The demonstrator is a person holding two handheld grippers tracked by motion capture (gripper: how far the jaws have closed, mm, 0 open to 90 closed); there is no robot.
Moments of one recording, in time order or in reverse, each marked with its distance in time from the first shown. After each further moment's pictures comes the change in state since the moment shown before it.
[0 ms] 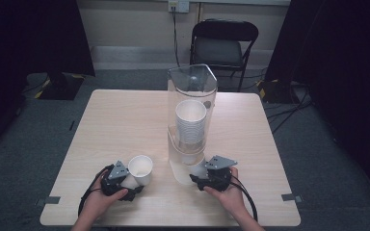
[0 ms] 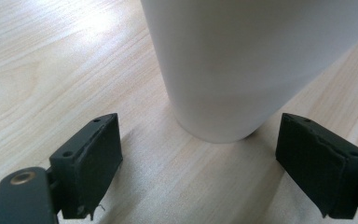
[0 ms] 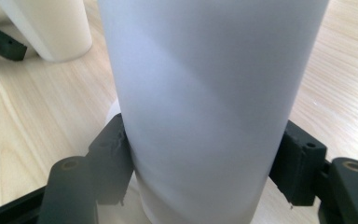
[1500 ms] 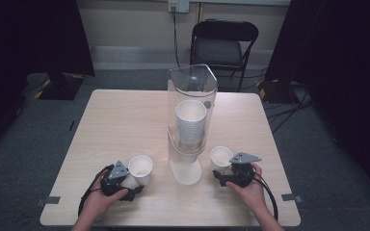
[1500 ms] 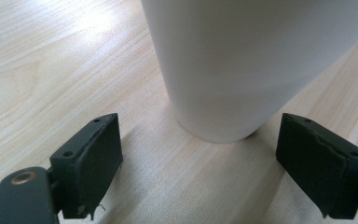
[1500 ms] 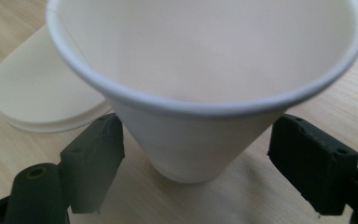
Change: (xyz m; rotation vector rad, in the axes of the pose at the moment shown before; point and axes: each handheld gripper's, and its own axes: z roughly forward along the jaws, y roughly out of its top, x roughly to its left) left arm 0.000 0.000 0.000 0.002 0.001 0.002; right arm -0.057 -0.034 -0.029 0.050 -0.125 0.130
